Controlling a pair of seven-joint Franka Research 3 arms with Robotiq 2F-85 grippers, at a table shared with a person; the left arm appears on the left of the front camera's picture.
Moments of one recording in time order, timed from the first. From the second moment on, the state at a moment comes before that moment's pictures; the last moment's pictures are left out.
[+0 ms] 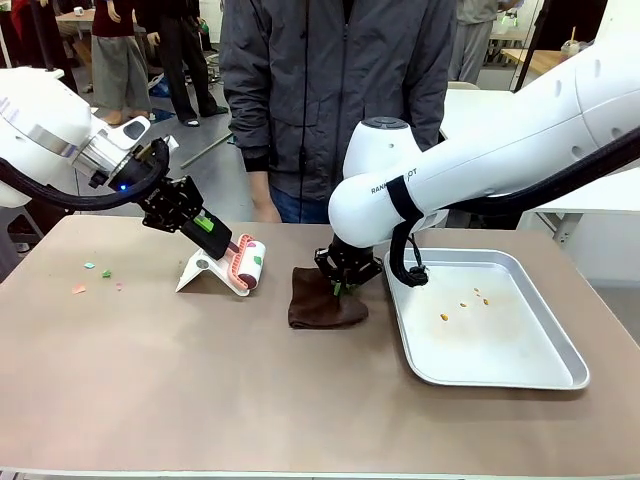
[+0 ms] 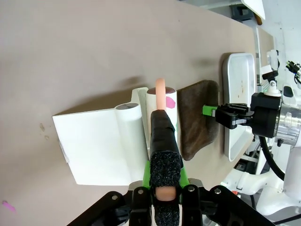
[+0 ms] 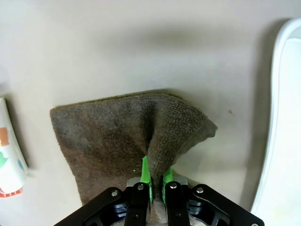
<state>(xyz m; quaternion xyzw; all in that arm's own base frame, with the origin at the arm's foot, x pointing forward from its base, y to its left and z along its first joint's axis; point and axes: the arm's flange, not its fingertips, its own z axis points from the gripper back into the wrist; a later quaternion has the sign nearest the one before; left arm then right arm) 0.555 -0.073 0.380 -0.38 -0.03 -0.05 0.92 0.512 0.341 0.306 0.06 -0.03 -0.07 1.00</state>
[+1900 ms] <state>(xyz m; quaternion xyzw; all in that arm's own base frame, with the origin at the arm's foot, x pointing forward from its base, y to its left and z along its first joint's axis) 0.464 0.115 0.401 -0.62 -0.03 -0.07 0.78 0.413 0.087 0.346 0.72 0.06 -0.18 0.67</state>
